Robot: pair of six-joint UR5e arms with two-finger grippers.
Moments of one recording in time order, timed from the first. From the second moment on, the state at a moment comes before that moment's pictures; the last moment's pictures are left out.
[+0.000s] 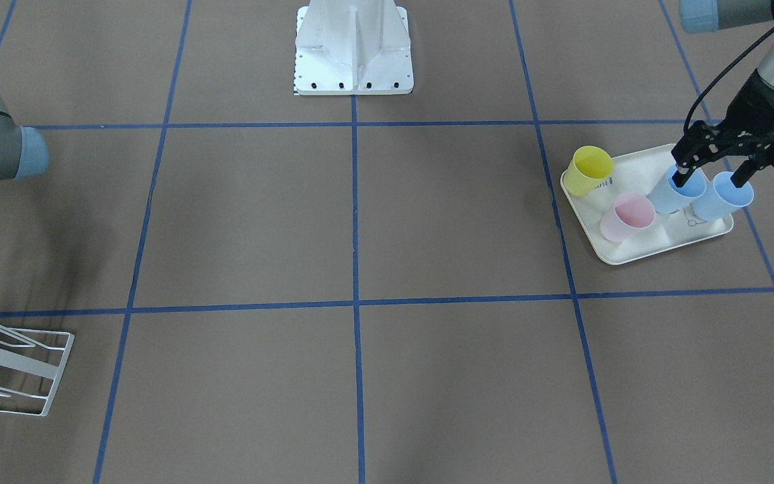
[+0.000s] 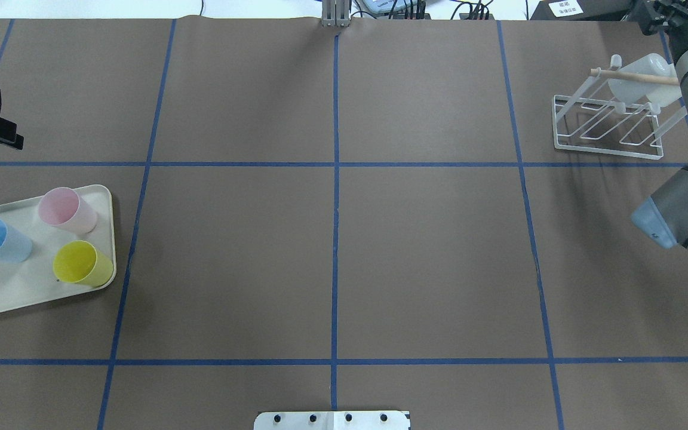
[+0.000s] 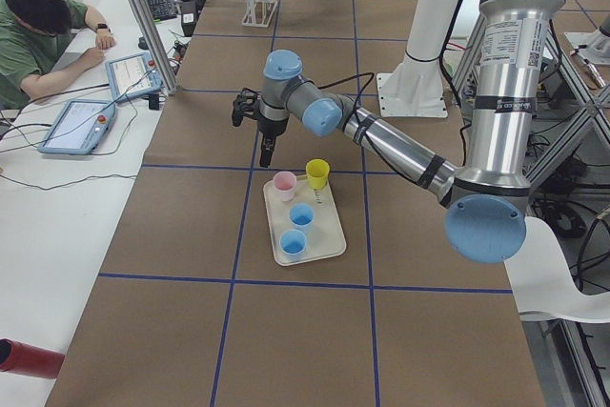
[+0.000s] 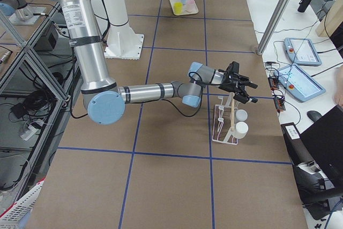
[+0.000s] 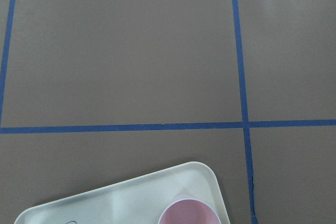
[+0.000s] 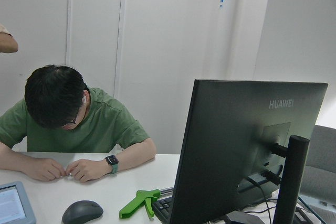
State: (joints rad) left arm -1.13 -1.63 -2.03 -1.70 -2.13 -0.69; right arm 1.02 -1.34 1.45 -0.49 1.00 0.87
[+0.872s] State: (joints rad) left arm -1.29 -1.50 -1.86 -1.67 -2.31 -0.32; right arm 1.01 -1.33 1.81 -0.80 1.29 1.16
